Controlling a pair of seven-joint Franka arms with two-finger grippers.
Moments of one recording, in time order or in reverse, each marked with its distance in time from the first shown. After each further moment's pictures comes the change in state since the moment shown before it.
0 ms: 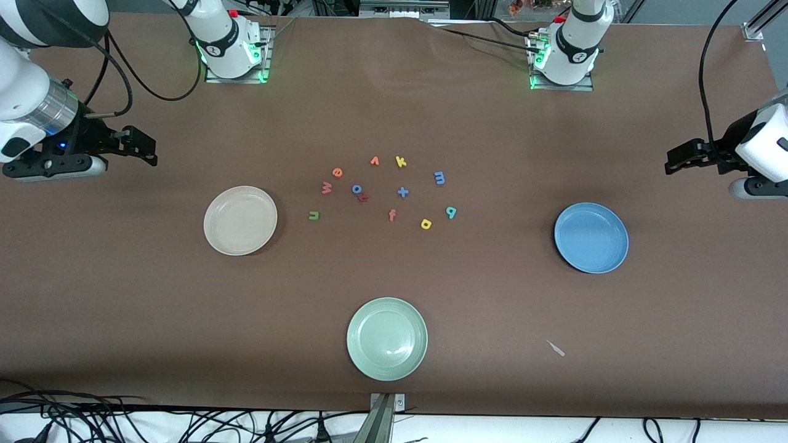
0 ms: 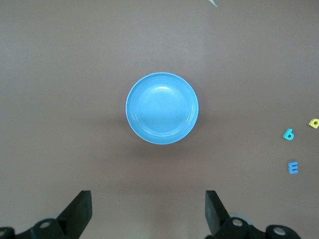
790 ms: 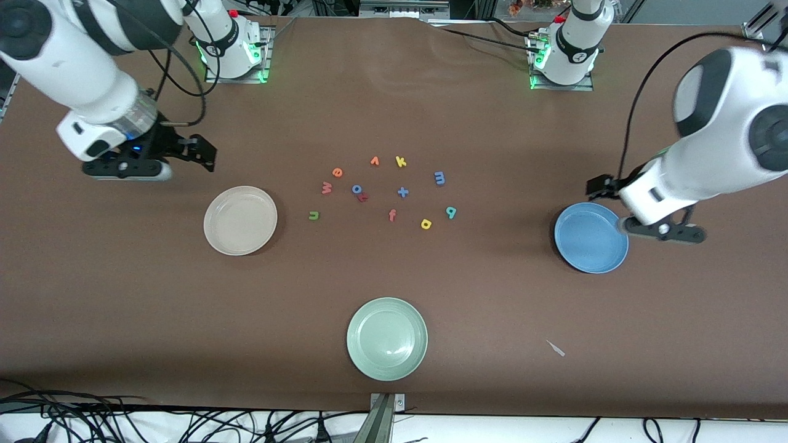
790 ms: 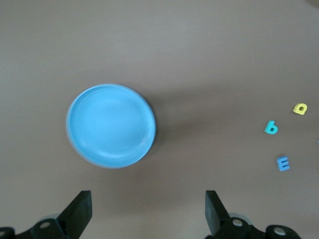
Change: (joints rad) left arm -0.175 0.211 -0.033 0.012 0.000 0.121 -0.003; right arm 0.008 0.005 0.208 -0.116 0.005 0.158 0.366
